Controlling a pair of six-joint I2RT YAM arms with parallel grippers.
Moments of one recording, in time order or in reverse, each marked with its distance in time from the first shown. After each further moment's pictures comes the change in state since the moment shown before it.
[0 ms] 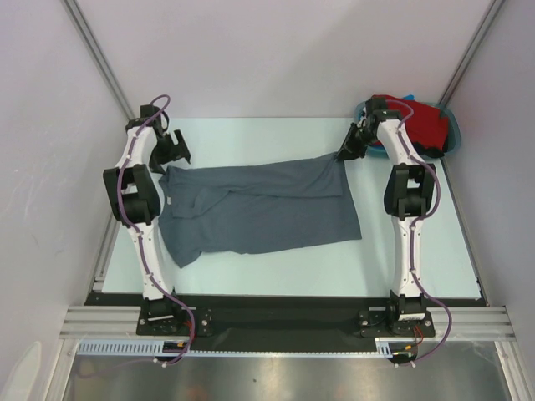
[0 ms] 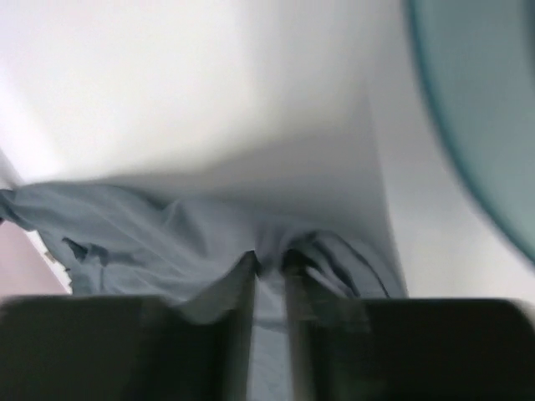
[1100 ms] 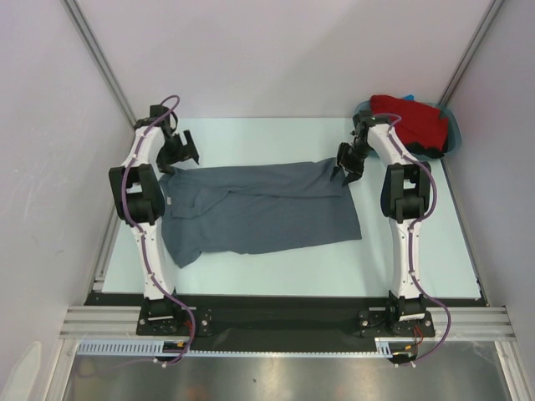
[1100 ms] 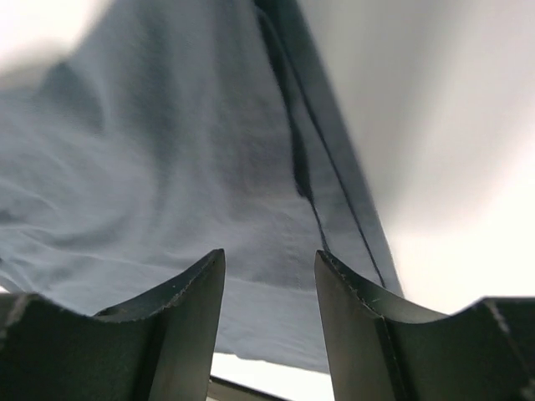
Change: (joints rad) left arm -0.045 -0.001 -0.013 0.002 0.030 -0.001; right arm 0.056 -0.066 -0.159 -0.151 0.134 -0.068
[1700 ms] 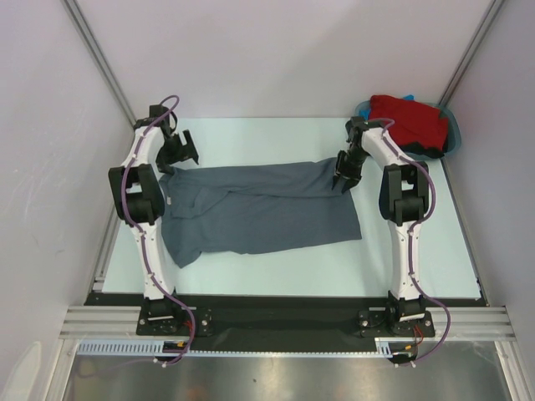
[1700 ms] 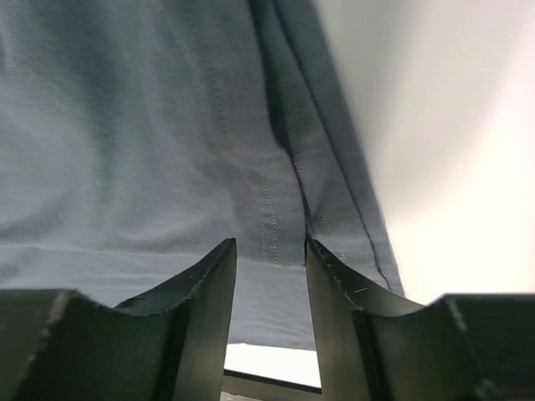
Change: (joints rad) left arm 0.000 0.000 0.000 0.000 0.000 0.000; right arm 0.045 -0.060 -0.124 0.001 0.105 0.001
